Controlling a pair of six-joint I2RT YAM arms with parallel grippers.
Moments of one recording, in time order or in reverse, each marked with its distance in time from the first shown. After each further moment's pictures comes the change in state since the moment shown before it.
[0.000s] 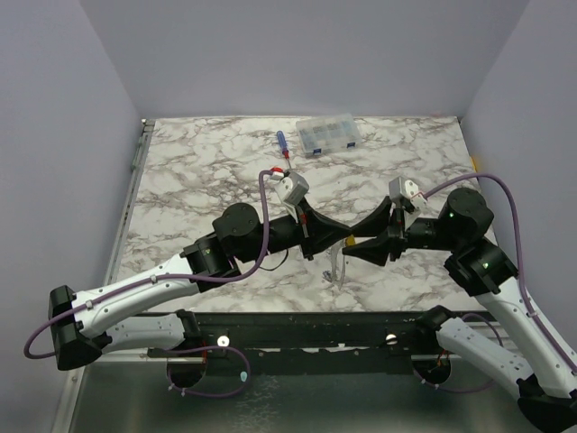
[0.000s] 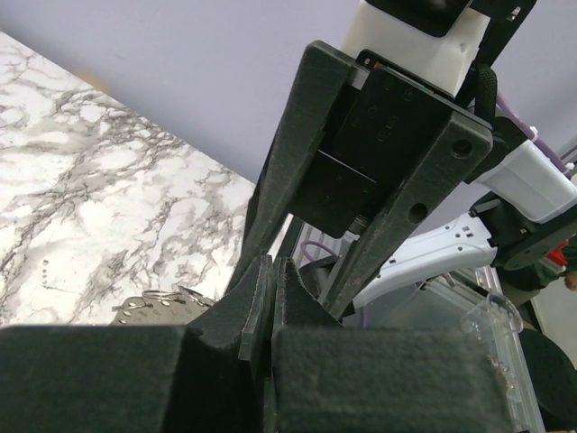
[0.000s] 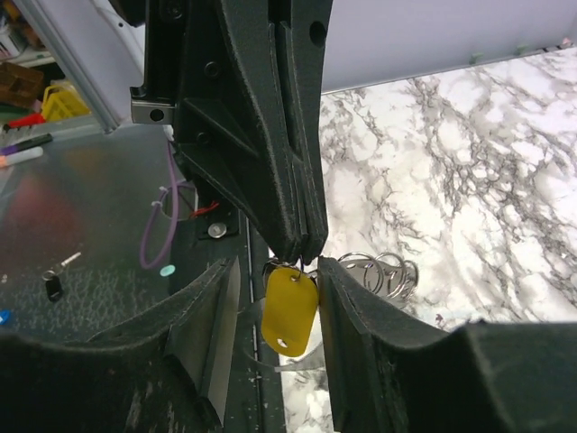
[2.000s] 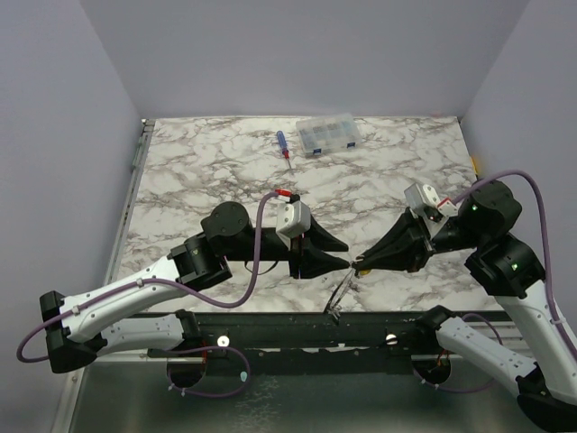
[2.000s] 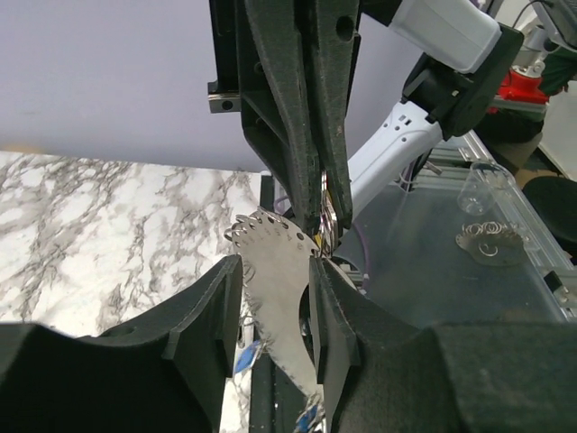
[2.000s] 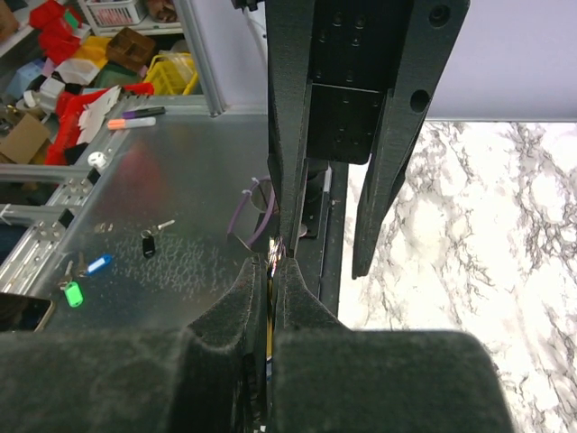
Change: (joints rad) left arm -0.007 -0.045 0.049 -0.101 0.334 0.317; right arm 0.000 0.037 0.228 -0.215 -0.263 -0.053
